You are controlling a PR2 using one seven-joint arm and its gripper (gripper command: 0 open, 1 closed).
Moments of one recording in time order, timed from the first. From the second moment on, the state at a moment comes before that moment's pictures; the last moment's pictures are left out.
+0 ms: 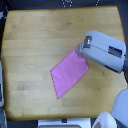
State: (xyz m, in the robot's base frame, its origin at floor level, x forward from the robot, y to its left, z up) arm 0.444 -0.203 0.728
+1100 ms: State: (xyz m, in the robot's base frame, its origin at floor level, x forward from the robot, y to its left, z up) arm 0.445 -0.202 0.726
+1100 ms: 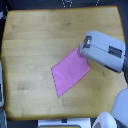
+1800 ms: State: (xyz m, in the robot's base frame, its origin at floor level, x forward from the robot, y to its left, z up) arm 0.446 -0.202 0.728
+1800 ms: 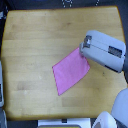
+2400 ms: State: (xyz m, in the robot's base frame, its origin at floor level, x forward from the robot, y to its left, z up) arm 0.446 -0.198 0.735
